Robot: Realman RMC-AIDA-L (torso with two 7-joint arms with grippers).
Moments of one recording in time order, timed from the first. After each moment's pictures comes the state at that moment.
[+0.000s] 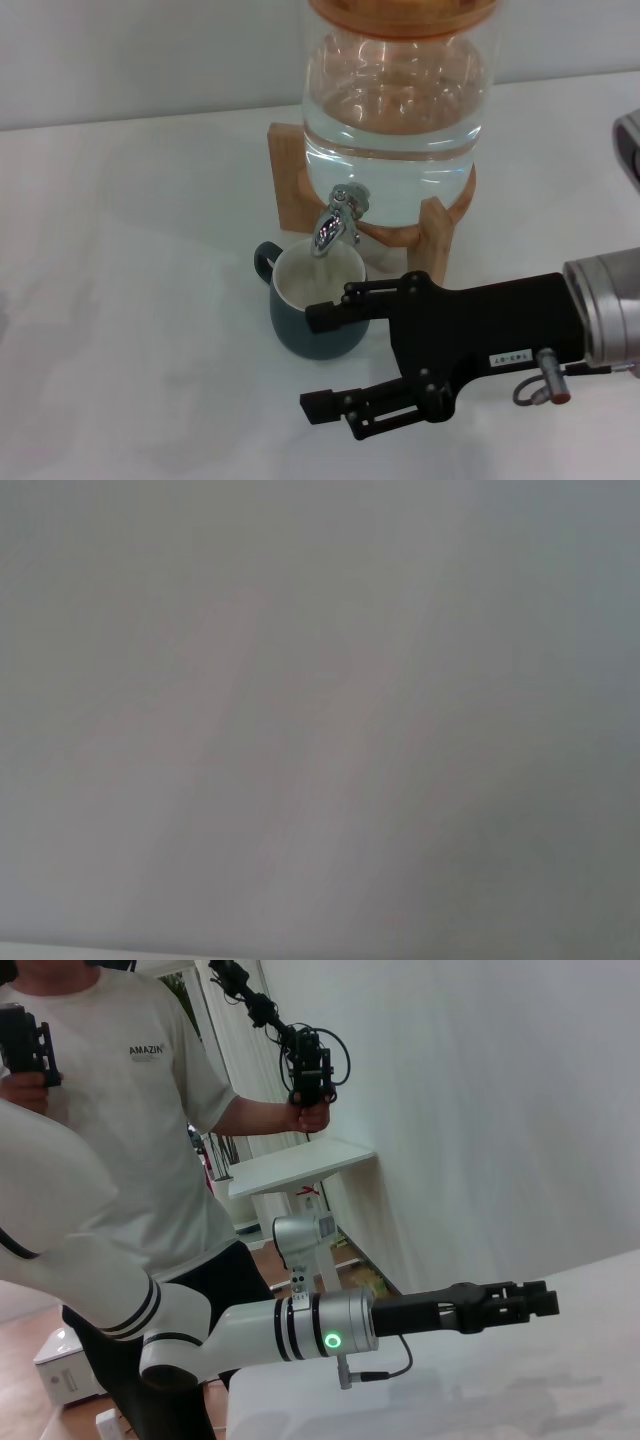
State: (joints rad) left arm -0.36 -2.07 2.83 -0.31 -1.03 1.46 -0.83; right arm 0.09 2.01 -1.54 -1.47 1.67 1.46 -1.35
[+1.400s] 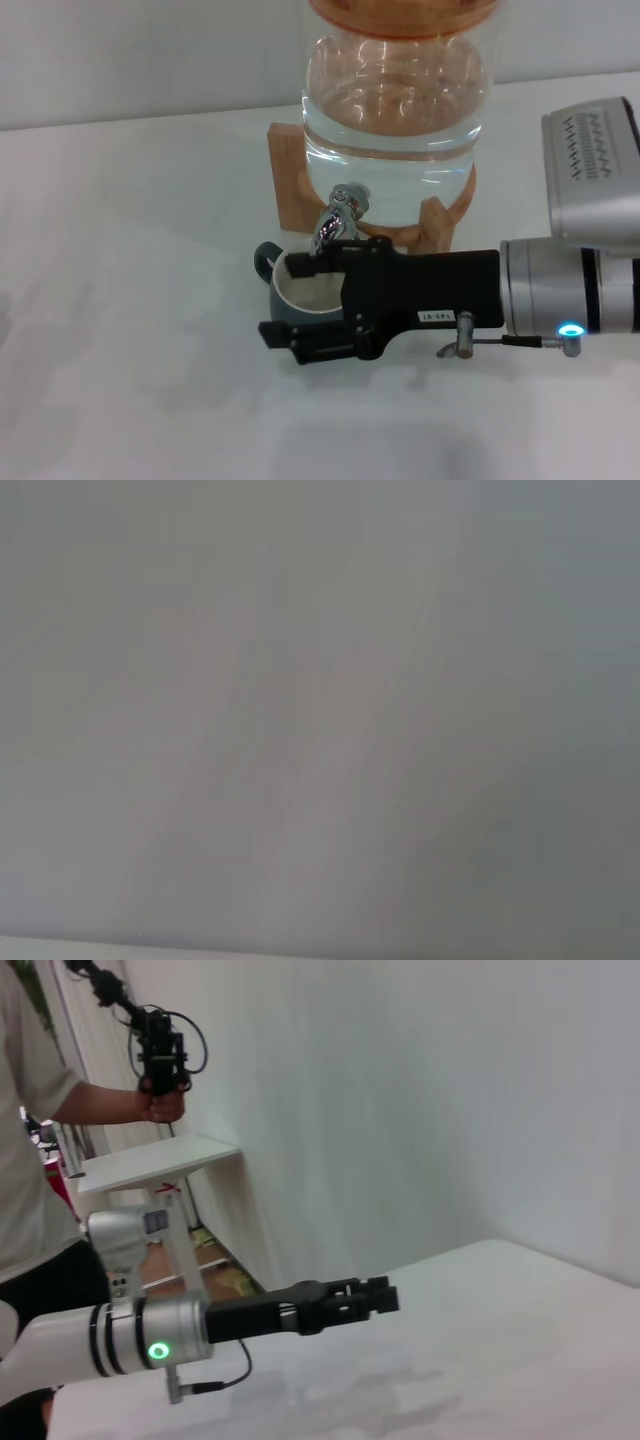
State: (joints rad) left arm -0.36 -2.07 2.84 -0.32 -1.03 1.46 -0.83; right arm 0.11 2.01 -1.71 -1.45 1.65 1.09 -1.35
